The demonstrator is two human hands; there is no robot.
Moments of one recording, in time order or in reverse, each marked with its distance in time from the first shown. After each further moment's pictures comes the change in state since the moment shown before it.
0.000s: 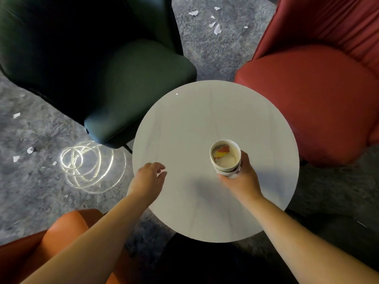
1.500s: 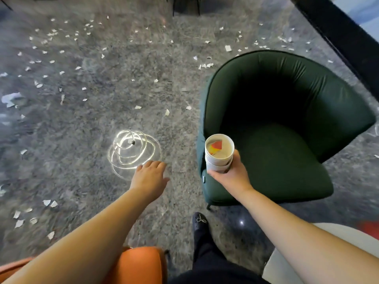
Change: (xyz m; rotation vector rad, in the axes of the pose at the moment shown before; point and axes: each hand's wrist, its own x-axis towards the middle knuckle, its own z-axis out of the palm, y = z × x) left_hand 0.089 -0.409 -0.338 0.177 0.254 -0.269; right_hand 0.108 -0.447 0.440 -0.056 -0.556 -0.355
